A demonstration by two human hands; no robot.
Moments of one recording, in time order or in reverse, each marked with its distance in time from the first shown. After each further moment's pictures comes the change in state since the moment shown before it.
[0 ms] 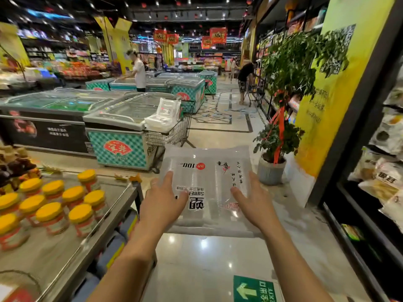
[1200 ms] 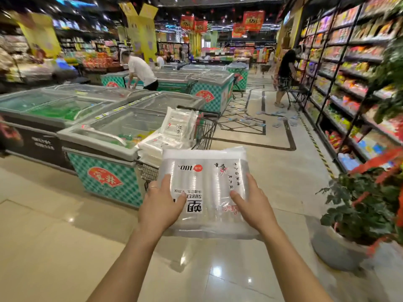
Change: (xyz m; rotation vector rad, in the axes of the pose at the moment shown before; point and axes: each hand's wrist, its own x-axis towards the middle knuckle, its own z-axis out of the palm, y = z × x) left_hand 0.869 -0.041 0.255 0.014 -0.008 -0.198; right_hand 0.903 0.098 0.316 0.059 -0.158 -0.085
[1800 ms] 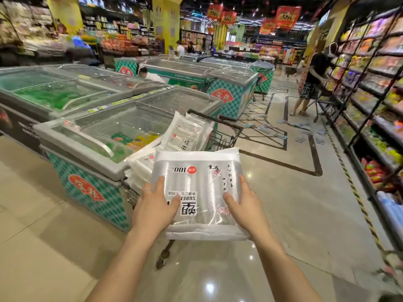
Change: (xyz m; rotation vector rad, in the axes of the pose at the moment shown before) left_hand 0.393 -0.012 0.102 -0.058 0.029 -0.155; right_hand 0.417 0.035 0.136 -0.151 -0.102 -0.061
